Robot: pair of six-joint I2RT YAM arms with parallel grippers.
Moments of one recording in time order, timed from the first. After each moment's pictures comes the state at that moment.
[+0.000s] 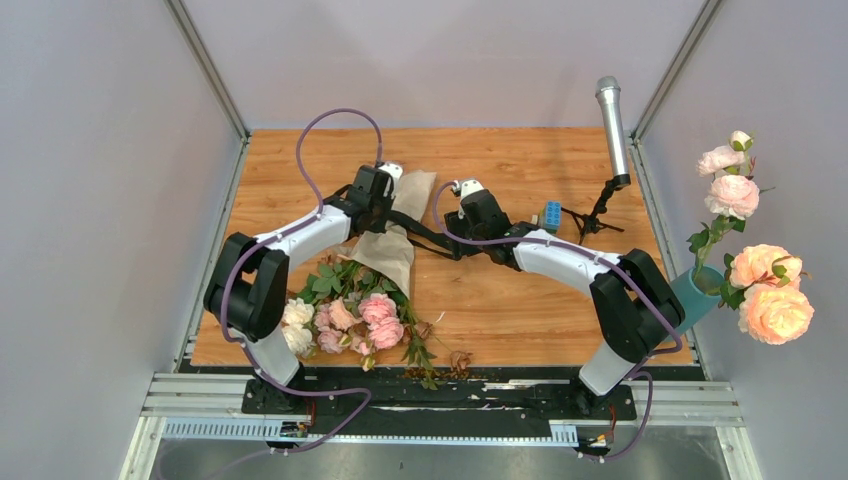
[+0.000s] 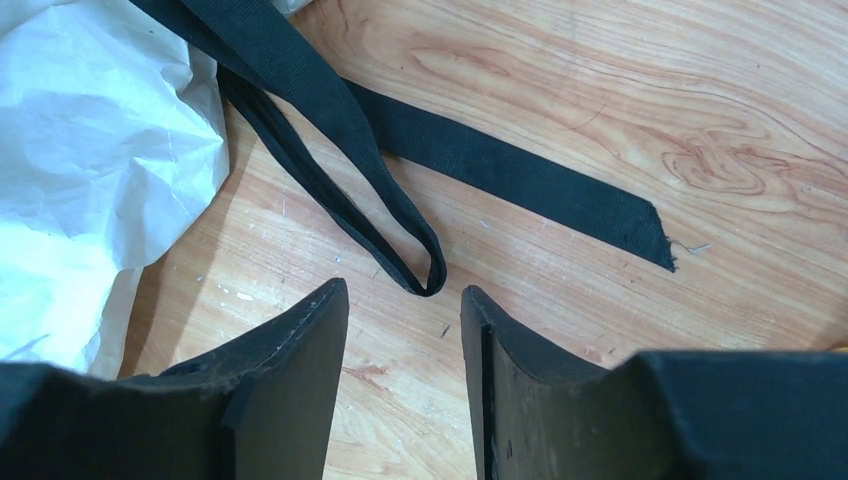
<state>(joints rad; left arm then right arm) -0.48 1.72 1.16 -0.27 -0.19 0.00 0.65 1.65 1.03 -0.13 0.10 0.24</state>
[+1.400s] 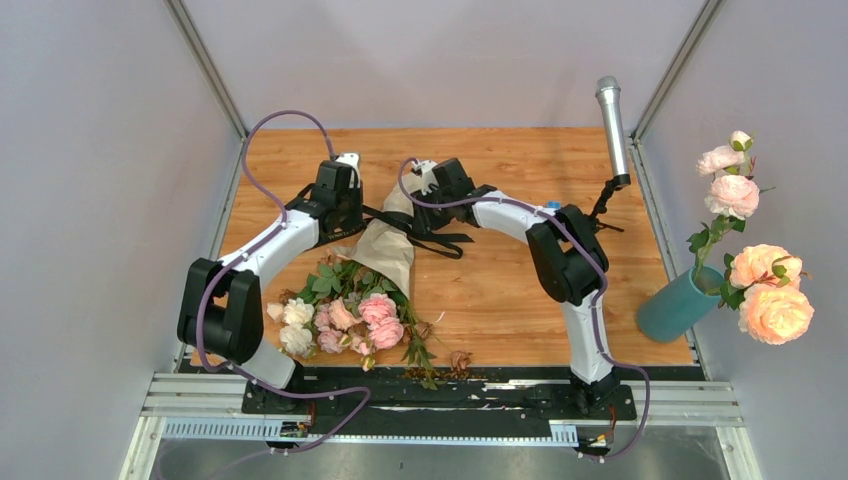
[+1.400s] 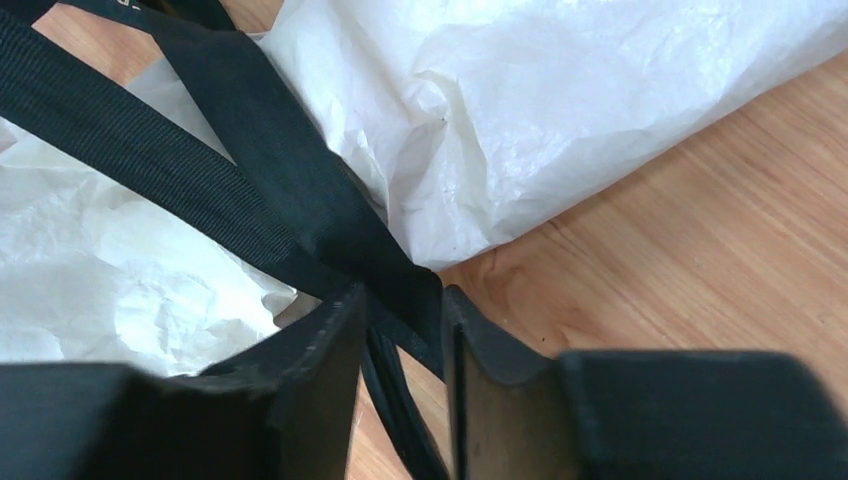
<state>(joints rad) -0.33 1.55 1.07 -0.29 -0.08 -0.24 0.59 2.14 1.55 -0.19 -0.30 0.12</state>
